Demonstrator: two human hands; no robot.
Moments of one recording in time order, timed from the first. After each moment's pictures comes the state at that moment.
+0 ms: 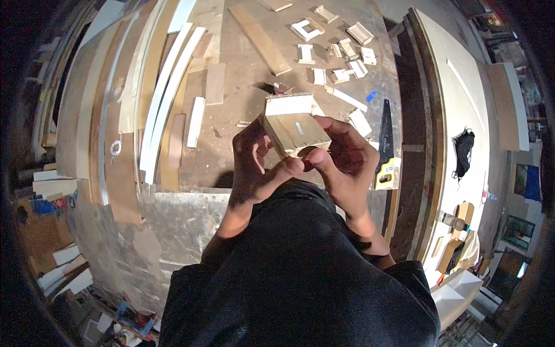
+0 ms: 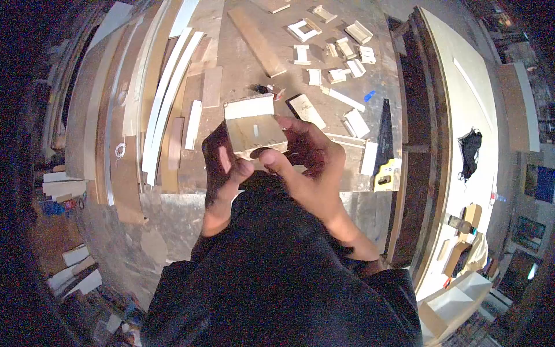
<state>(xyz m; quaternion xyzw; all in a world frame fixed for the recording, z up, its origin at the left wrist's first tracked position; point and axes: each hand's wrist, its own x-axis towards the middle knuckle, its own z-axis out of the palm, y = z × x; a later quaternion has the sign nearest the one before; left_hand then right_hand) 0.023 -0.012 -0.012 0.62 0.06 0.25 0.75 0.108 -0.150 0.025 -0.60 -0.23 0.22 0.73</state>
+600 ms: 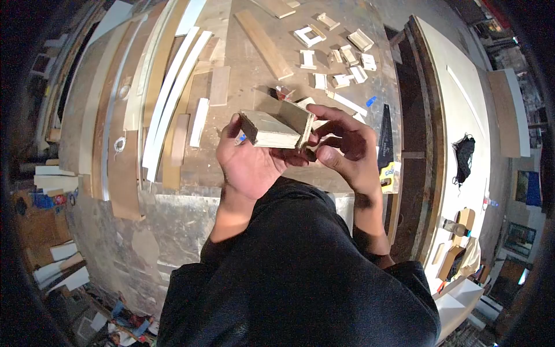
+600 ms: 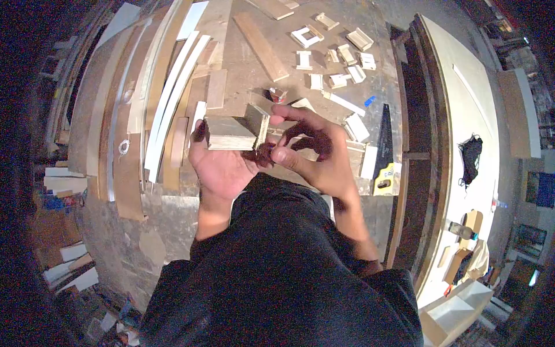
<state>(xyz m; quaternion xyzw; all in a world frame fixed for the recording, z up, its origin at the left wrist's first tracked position) 0.018 -0.020 -0.004 0.15 0.00 0.11 0.98 0.136 -0.170 0.025 -0.60 -0.30 0.30 0.68</state>
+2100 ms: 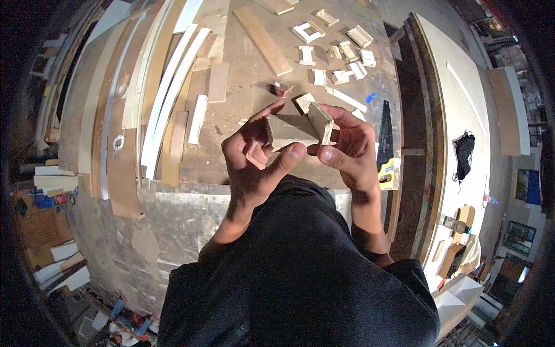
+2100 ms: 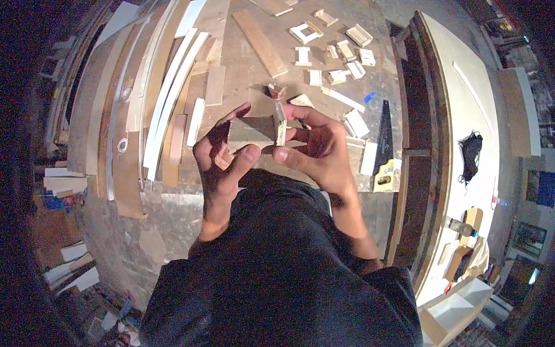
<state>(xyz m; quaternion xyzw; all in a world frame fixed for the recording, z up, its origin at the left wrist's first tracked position) 0.009 -0.039 -0.003 0.59 0.12 0.33 0.73 0.130 -0.172 0.014 -0.49 -0.24 0.36 0.76</state>
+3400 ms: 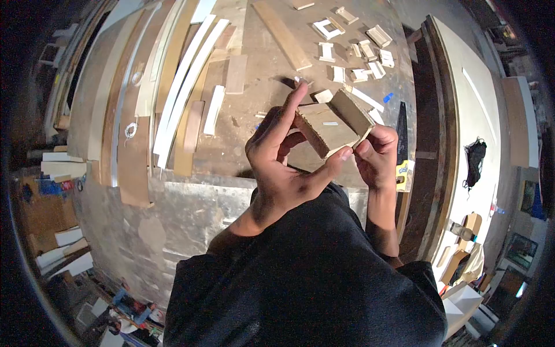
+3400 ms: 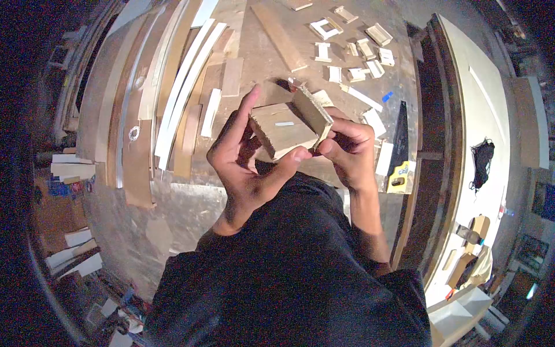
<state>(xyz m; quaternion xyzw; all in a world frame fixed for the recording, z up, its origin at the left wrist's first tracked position) 0.014 -0.046 0.012 0.67 0.08 0.42 0.61 0.132 -0.180 -0.024 -0.44 -0.26 0.31 0.80</state>
